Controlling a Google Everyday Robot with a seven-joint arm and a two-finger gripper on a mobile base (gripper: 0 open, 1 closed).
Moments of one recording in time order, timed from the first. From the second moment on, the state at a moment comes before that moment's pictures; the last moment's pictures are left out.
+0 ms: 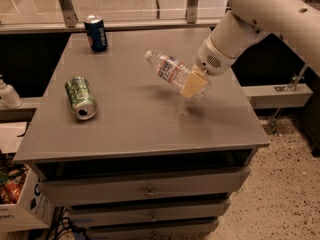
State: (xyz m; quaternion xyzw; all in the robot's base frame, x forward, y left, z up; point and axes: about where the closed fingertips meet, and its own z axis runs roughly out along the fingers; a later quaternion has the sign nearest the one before) arm 0.601 -0.088 0.851 -0.52 0.82 0.13 0.19
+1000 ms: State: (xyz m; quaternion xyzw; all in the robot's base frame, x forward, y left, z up) arm 0.592 -0.072 0.890 -0.52 0.72 0.32 0.33
